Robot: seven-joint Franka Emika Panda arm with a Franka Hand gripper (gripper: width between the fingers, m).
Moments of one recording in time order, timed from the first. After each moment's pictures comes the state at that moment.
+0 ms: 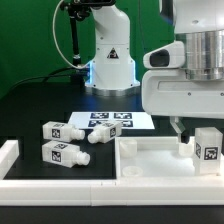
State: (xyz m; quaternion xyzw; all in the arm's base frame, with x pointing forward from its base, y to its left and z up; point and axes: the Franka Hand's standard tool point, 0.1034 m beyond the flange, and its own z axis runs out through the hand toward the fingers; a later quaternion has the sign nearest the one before) arm 0.635 0.115 0.071 -0.97 0.24 -0.02 0.06
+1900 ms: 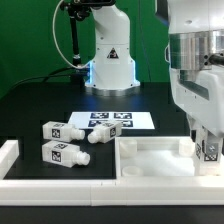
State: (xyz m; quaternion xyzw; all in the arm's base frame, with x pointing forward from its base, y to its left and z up) arm 0.640 0.102 0.068 -0.80 0.60 -0.01 0.06
